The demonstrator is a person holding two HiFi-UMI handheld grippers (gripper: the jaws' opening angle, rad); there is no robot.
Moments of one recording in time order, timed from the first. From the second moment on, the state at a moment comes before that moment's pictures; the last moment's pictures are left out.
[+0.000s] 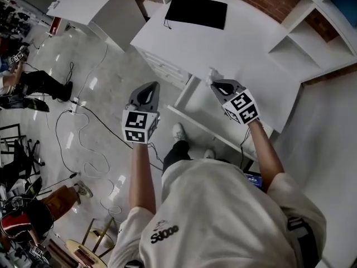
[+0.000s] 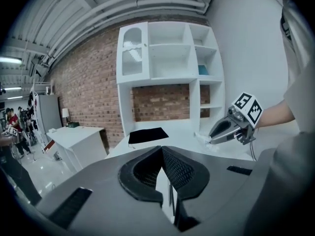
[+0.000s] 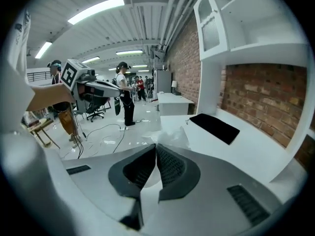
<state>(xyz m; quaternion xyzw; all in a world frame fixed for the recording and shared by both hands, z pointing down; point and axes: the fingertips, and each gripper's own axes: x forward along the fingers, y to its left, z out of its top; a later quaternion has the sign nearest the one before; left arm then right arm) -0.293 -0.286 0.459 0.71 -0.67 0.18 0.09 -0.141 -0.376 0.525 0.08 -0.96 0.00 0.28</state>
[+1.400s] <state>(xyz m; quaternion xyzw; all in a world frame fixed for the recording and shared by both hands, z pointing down) -0.385 -0.302 0.601 0.70 -0.65 0.20 0.23 -0.201 -0.369 0.828 0.00 -0.84 0.00 0.54</state>
